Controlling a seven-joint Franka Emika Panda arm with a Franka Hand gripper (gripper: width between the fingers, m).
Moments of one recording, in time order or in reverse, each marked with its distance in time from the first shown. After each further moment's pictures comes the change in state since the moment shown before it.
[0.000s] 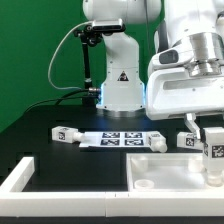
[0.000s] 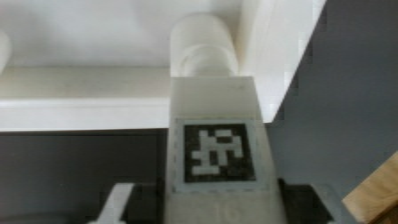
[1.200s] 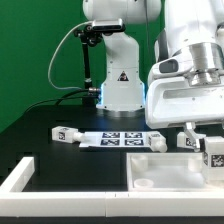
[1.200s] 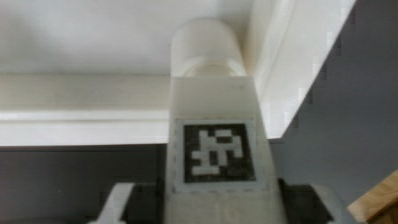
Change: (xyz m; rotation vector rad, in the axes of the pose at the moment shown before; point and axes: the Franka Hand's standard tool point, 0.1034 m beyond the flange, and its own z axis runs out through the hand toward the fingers) arm -0.007 0.001 0.013 -0.007 0.021 -0.010
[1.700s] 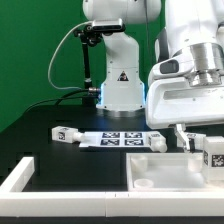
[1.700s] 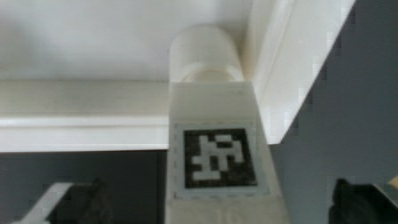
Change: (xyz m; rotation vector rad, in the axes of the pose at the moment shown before) arm -0.001 -0.001 0.001 0.003 -0.029 0.004
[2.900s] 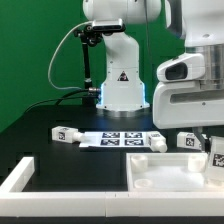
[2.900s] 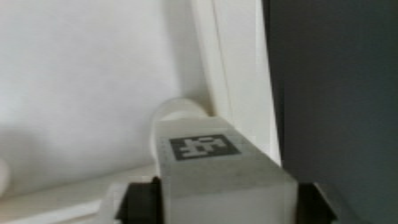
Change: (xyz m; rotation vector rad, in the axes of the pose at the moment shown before) arm 0.010 -0.007 0.004 -0.021 -0.547 0.335
